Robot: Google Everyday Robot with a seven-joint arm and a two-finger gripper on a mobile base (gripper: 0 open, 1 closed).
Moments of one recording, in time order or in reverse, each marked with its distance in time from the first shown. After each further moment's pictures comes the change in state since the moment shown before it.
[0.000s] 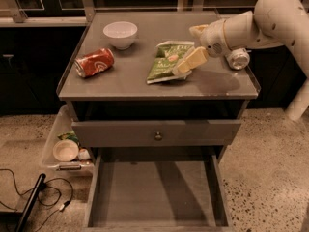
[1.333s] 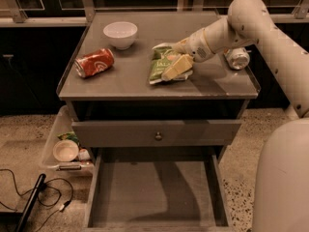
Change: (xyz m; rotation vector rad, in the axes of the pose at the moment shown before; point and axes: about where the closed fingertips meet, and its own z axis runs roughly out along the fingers) arm 0.025 0.004 0.062 -0.162 0.101 0.037
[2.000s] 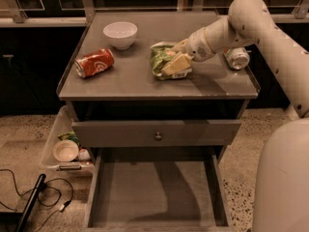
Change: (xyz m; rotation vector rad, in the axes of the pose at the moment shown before) arm 0.000 0.000 0.000 0.000 0.000 0.000
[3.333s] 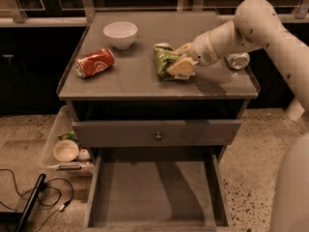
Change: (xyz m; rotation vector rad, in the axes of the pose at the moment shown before) arm 0.008 0.019 -0.012 -0.013 -0.009 -0.014
